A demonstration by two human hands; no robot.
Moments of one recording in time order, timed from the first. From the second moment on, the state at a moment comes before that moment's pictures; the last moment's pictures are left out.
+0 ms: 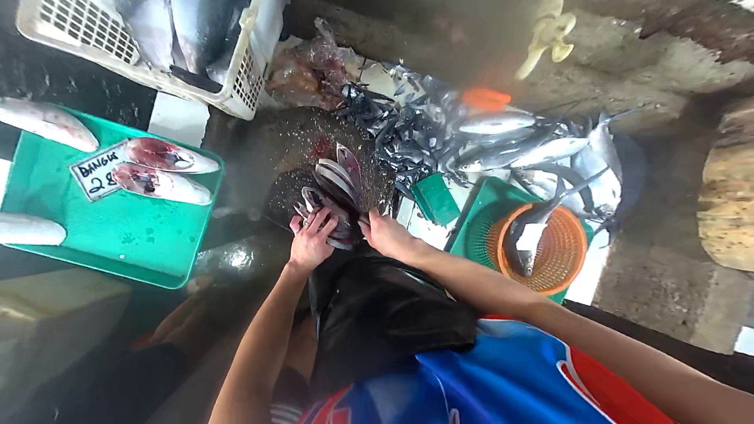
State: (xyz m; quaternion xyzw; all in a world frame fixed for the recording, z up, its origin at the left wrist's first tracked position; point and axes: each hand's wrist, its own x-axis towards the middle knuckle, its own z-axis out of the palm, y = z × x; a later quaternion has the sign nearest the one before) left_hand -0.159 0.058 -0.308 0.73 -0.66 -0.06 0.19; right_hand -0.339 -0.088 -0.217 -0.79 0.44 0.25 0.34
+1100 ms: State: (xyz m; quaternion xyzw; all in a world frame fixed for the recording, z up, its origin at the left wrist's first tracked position) left_hand -0.135 0.015 -0.265 0.68 -0.70 -0.16 0.15; right_hand -0.351 -0.110 -0.197 -0.82 0.42 0.22 0.33
